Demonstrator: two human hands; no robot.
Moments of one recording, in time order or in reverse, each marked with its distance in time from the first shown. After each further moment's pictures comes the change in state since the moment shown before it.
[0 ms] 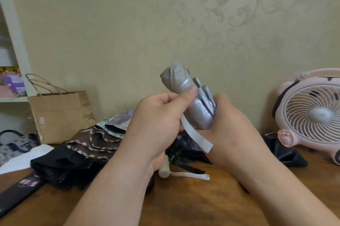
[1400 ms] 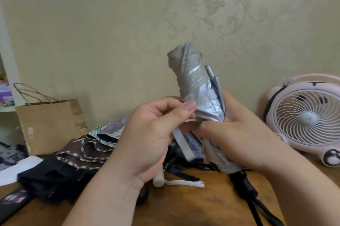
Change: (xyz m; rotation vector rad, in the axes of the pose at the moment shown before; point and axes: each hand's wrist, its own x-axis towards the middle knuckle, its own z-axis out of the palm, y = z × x) left_hand 0.004 -0.006 -0.003 -0.269 -0.285 0.173; right_hand 0.011 0.006 -0.034 0.581 -0.222 -0.159
